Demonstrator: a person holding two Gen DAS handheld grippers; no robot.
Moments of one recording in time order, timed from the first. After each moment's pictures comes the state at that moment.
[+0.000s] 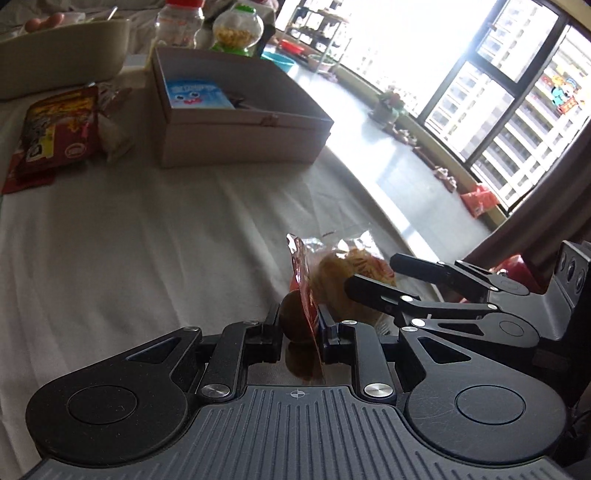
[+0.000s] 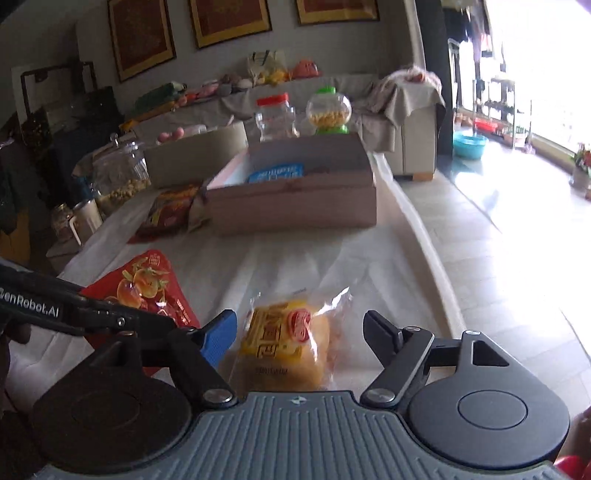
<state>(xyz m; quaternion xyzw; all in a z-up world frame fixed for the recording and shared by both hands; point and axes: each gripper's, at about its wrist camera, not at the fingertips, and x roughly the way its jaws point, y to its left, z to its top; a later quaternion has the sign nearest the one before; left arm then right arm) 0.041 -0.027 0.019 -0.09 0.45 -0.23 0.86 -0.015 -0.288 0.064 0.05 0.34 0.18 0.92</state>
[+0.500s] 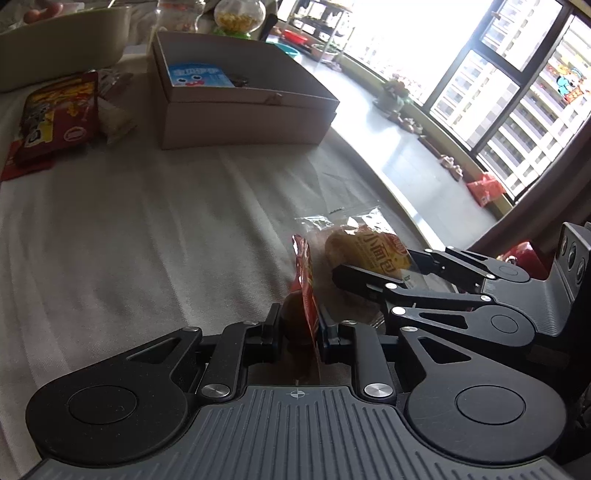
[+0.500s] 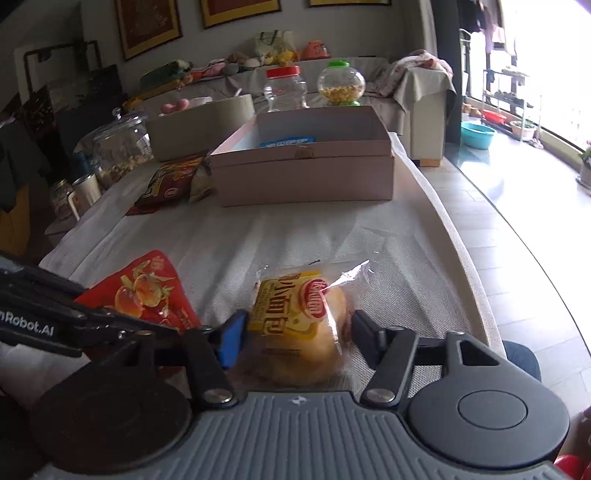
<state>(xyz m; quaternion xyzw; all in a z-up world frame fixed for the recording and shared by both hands) 0.037 -0.027 0.013 -0.08 0.45 -0.23 0.86 -0.018 -0.275 0.059 0.02 0.34 0.19 0.92</state>
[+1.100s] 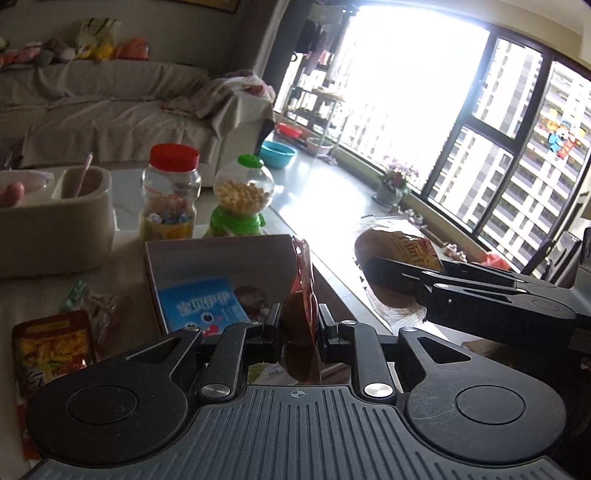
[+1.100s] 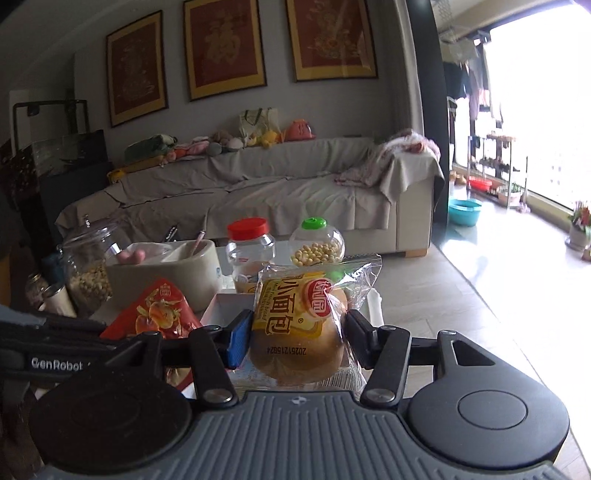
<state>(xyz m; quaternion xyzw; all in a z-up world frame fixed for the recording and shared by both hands) 0.202 -0.014 0.113 -0.09 0.32 -0.22 0.92 0.164 -0.283 0.180 0.05 0.25 0.15 0.95</state>
